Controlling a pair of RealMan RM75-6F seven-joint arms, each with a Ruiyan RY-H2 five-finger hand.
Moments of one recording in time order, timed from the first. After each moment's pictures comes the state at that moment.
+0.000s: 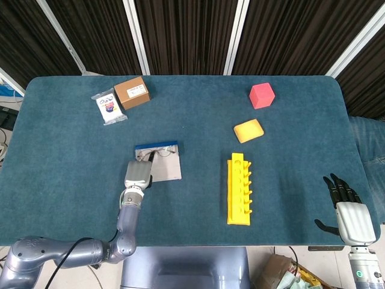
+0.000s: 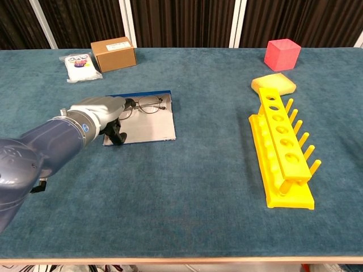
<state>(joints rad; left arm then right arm) -0.88 -1.92 -0.30 -1.33 0.48 1.18 0.89 0.06 -1.17 0.06 -1.65 -1.47 1.46 -0.09</state>
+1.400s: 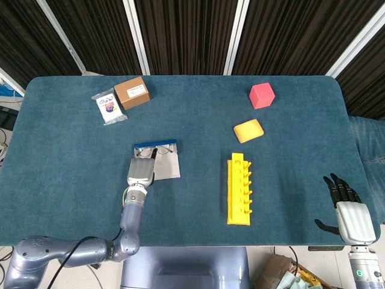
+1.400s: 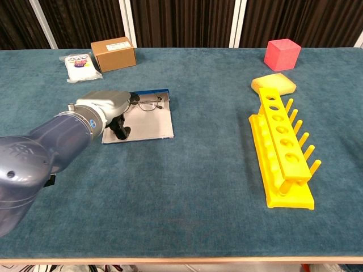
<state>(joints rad) -0.90 -1.94 -0.32 -1.33 0.52 1.20 0.93 0.07 -1.16 0.06 -1.65 -1.46 1.46 -0.09</state>
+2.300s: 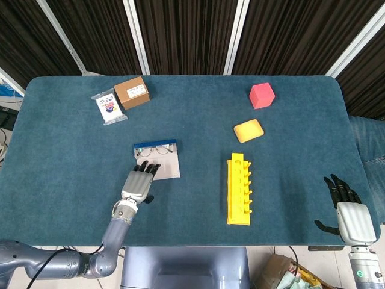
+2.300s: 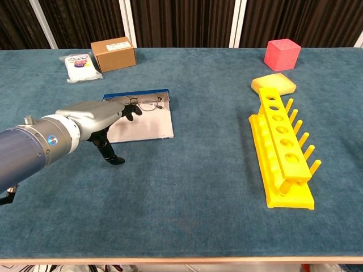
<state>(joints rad) -0.79 -1.77 -0.16 -1.61 0.67 1.19 0.82 0.07 -1.15 0.06 -1.67 -1.45 1.45 -0.08</state>
